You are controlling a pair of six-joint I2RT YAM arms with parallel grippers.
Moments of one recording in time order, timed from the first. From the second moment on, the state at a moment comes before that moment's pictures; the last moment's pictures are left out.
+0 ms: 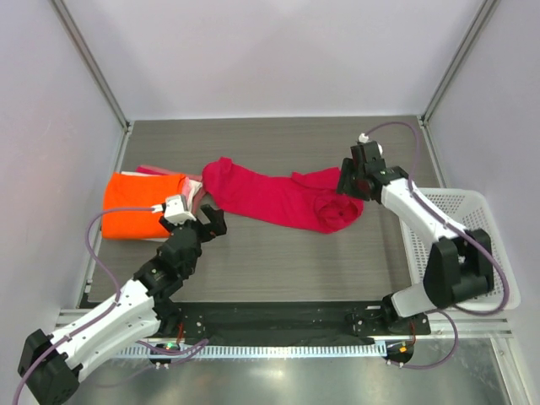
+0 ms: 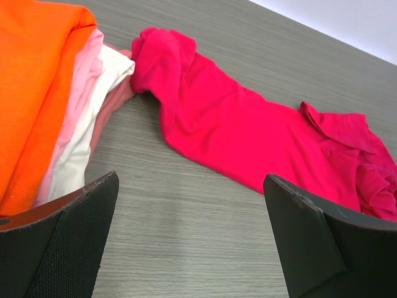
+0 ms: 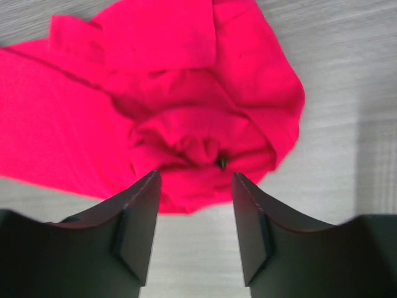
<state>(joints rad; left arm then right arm) -0.72 0.65 0.34 0.06 -0.67 -0.55 0.28 1.40 1.07 -0.55 0.12 0.47</state>
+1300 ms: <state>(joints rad) -0.72 0.66 0.32 0.12 -0.61 -0.52 0.21 1.58 1.26 -0.40 -0.05 0.58</state>
